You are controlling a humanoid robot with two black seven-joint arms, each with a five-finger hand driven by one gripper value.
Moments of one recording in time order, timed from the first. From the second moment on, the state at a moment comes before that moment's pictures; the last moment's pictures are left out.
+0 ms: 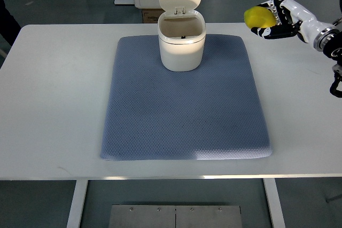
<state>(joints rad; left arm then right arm) -0.02 0.00 -0.06 -0.23 -0.08 0.12 -0.24 1.49 -0.55 -0.49 1.08 -0.07 -0.26 0.35</state>
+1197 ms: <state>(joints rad) -0.02 0.00 -0.06 -0.23 -0.08 0.12 -0.24 1.51 -0.01 -0.46 0.68 -0.03 -0.25 0.18</state>
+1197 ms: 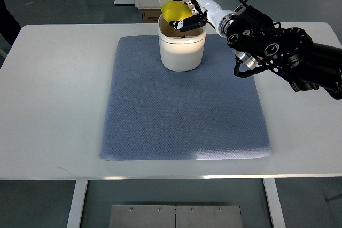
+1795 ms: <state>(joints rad) -0.02 0.00 -0.06 -0.23 -0.08 0.12 -0.24 1.50 0.00 -0.46 0.65 -0.04 -0.25 0.18</state>
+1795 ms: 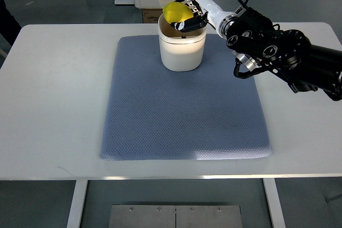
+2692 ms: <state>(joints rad) -0.02 0.00 -0.06 -0.23 -0.08 0.12 -0.24 1.54 -0.11 -0.51 0.79 -0.05 -0.25 0.18</state>
